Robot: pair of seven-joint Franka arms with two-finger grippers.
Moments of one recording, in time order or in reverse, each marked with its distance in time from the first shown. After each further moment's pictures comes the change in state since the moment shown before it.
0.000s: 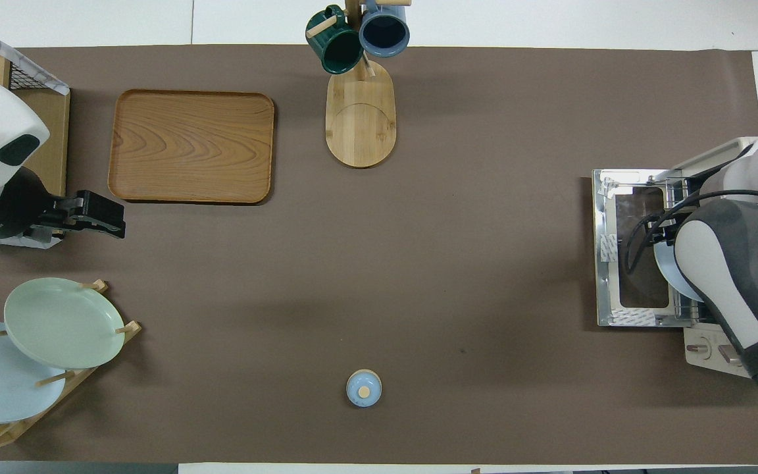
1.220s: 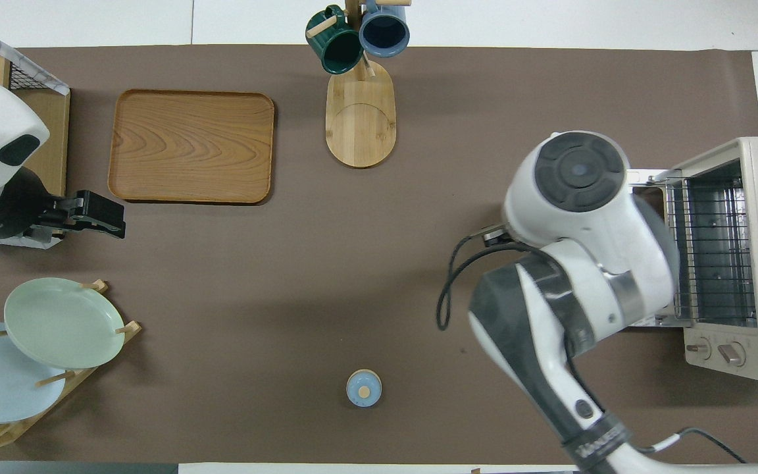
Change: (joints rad) left arm 0.000 0.000 0.000 0.000 0.000 0.000 0.000; right arm 0.529 0.044 0.025 0.194 -0.114 -0.097 0.359
